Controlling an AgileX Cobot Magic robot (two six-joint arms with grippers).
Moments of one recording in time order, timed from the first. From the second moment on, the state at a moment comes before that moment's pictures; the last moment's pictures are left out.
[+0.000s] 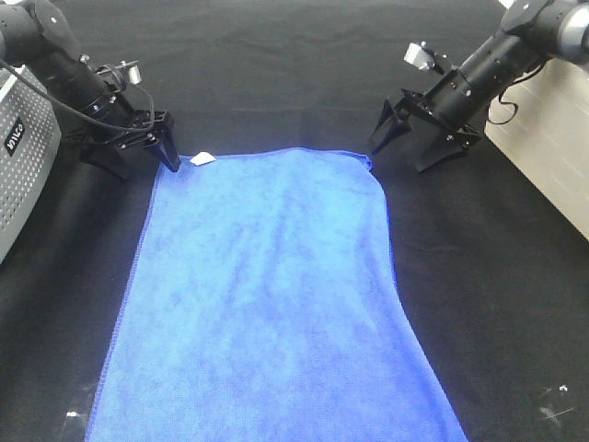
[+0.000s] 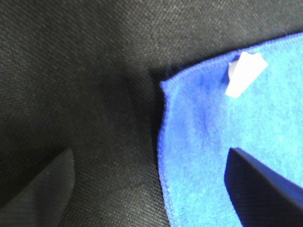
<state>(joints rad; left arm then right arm) -0.06 2.57 -2.20 -0.40 1.08 0.20 -0.01 2.59 -2.22 0.65 1.21 -0.41</state>
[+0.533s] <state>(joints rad) -0.06 2.58 -2.21 -0.40 1.06 0.20 0.00 2.61 -2.22 0.62 1.22 -0.43</state>
